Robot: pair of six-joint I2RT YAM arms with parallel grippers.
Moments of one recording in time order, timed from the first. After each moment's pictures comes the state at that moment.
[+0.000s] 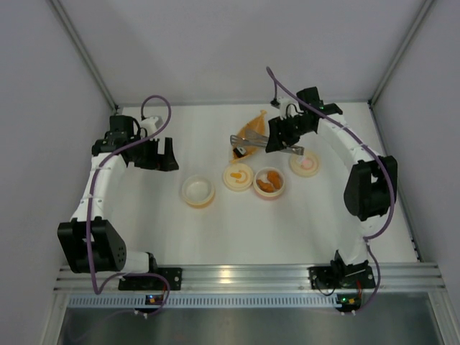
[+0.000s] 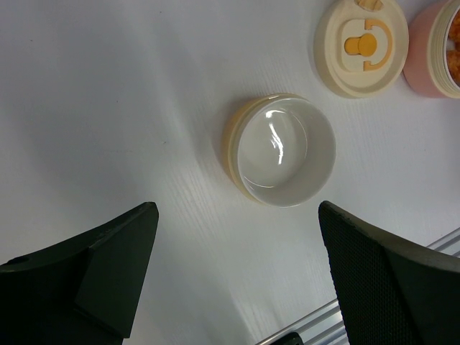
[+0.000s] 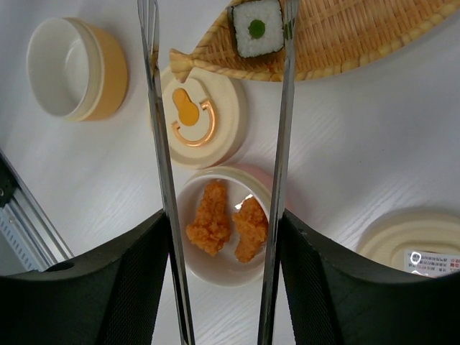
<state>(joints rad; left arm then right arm) 0.06 1.40 1.27 -0.85 0.48 0.16 0.27 1.88 1.69 -0.82 -0.63 -0.18</state>
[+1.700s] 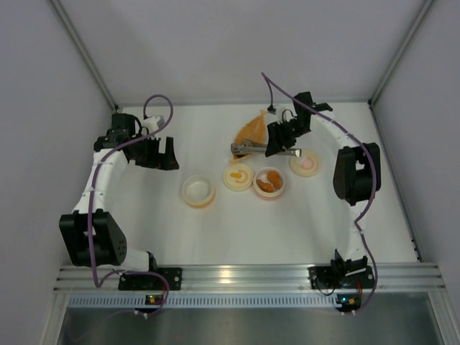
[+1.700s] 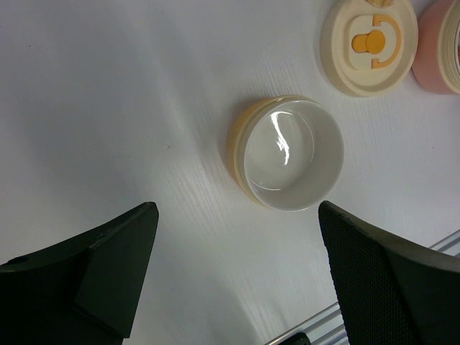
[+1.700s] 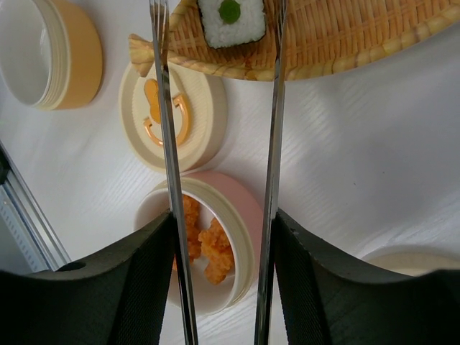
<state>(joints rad) 0.06 1.45 1.29 -0.85 0.48 0.19 0.24 2.10 1.81 -0.88 -0.72 -0.28</state>
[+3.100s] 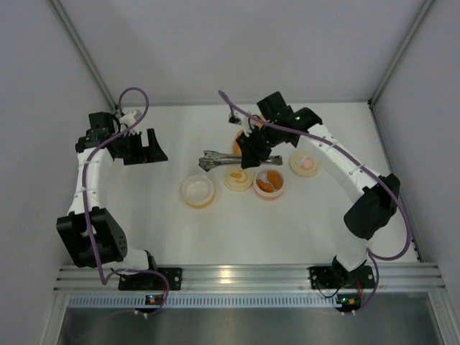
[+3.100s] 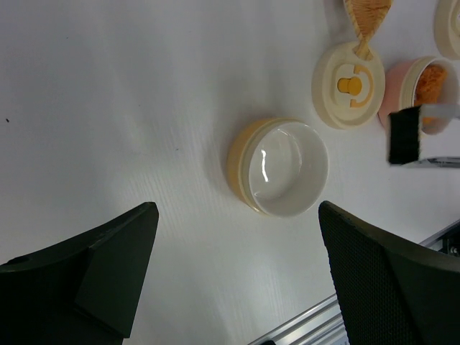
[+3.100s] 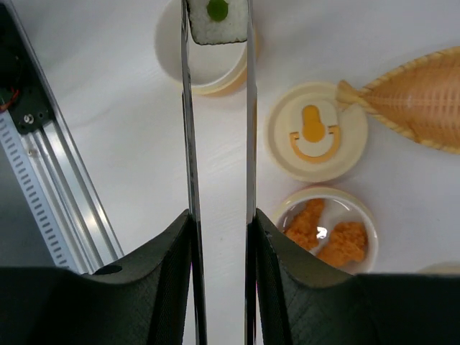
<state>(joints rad) 0.21 1.46 1.34 -0.87 0.60 0.11 0.57 1.75 1.81 -1.00 -0.52 -0.28</state>
